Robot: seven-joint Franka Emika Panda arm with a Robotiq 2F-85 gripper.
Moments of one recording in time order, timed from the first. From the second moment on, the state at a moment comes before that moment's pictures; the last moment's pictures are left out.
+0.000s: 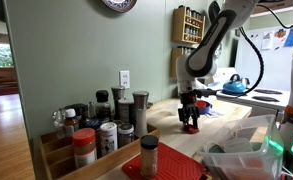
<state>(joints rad) 0.26 0.19 0.25 -2.54 0.31 2.53 0.24</state>
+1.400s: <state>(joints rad) 0.18 0.08 0.17 -2.21 -0.07 2.15 0.20</state>
